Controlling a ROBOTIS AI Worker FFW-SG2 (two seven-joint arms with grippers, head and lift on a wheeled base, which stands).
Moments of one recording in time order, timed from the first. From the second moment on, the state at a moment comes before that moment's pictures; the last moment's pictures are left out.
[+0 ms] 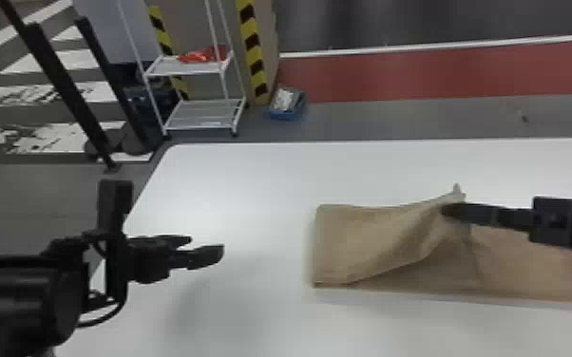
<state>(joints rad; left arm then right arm) 0.12 0.32 0.30 -2.03 0.14 1.11 -0.70 -0.22 0.00 -0.20 -2.03 0.12 1.57 1.02</state>
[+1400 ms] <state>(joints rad) 0.05 0.19 0.35 -1.96 0.14 1.06 -0.69 -0.23 -0.25 -0.14 -1.83 0.13 1.34 1.08</state>
